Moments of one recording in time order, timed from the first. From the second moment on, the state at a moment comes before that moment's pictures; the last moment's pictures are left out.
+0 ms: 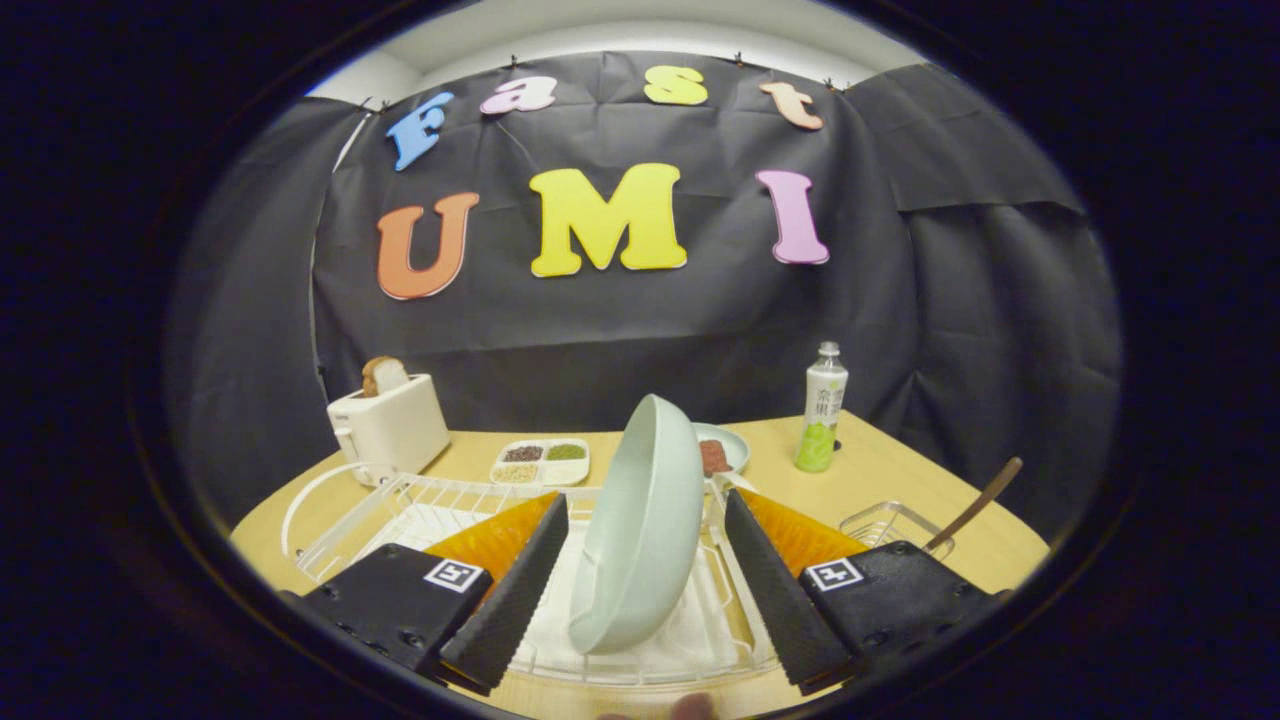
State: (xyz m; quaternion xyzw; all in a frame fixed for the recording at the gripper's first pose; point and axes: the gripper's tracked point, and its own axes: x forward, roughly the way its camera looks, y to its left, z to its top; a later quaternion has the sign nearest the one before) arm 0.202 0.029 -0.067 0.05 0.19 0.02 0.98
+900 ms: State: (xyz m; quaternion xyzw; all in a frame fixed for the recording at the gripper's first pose) arm 0.217 0.006 -0.017 0.05 0.19 -0.07 0.98
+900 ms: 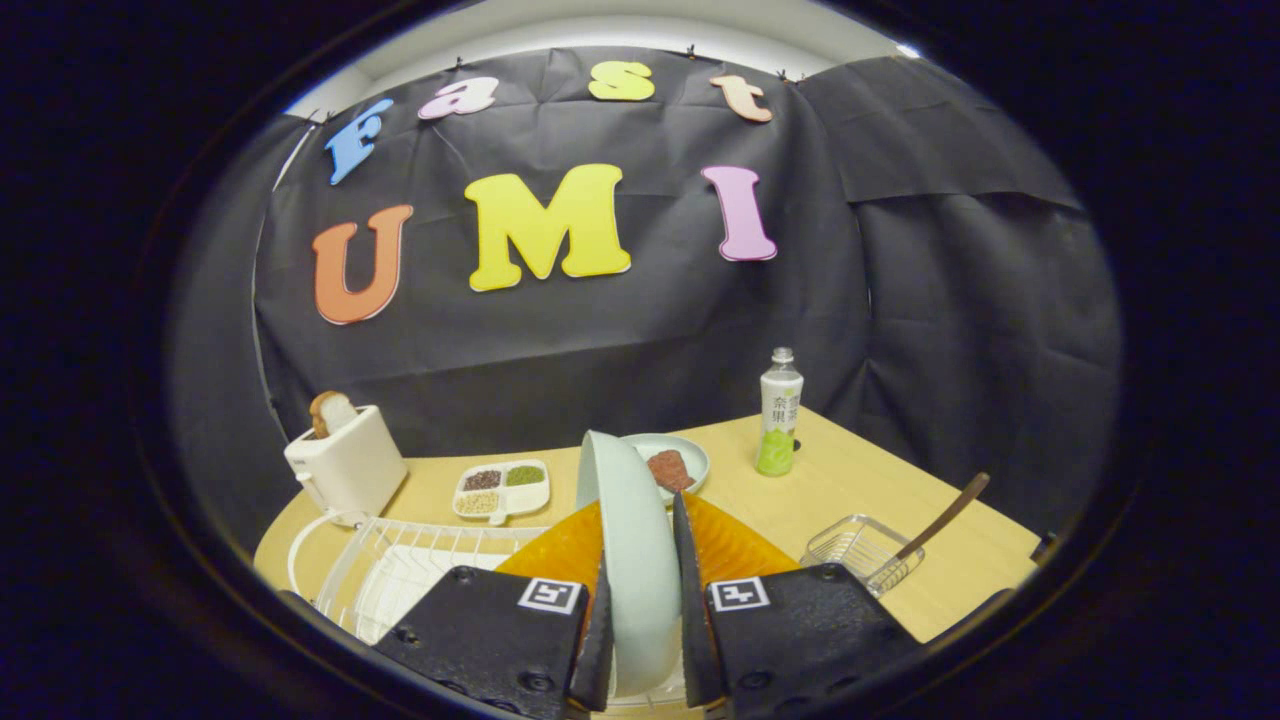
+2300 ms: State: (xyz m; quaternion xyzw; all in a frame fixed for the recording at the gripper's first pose) arm 0.002 0.001 -0.138 0.16 0.28 0.07 0.94
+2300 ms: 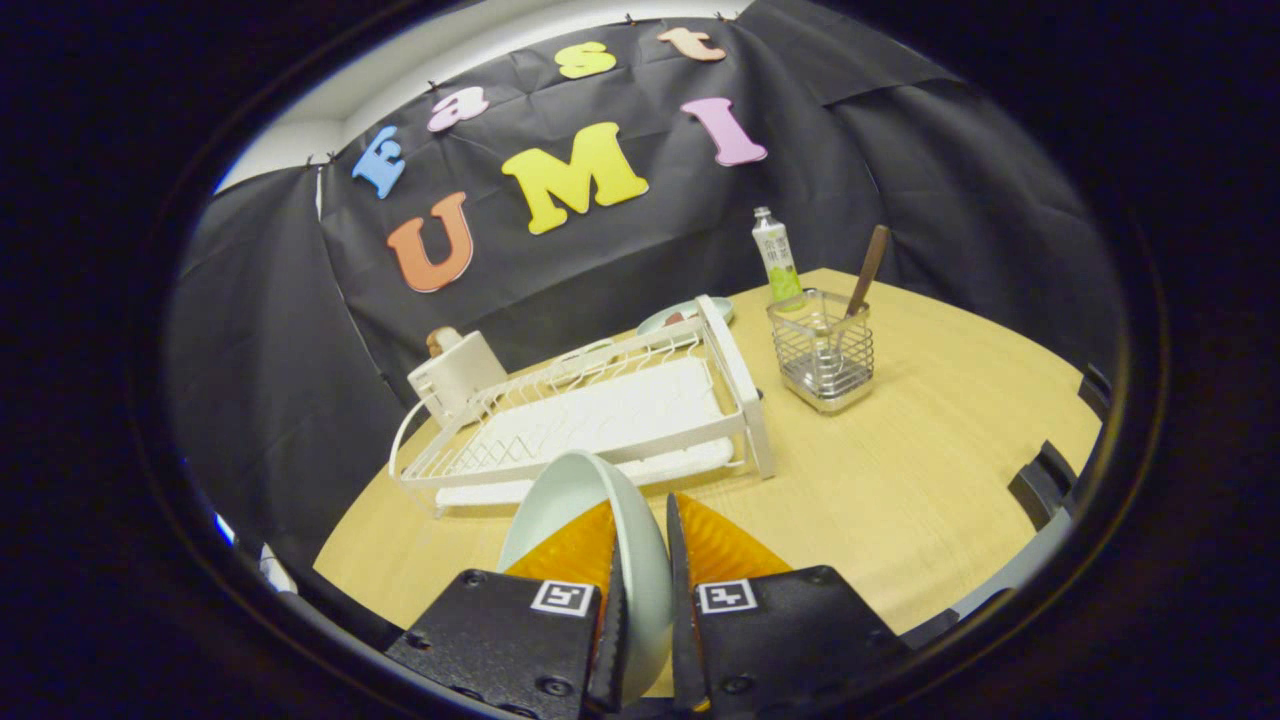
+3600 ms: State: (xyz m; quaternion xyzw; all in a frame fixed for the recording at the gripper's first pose) arm 0.005 -0.204 -0.059 0.05 0.13 -0.08 0.99
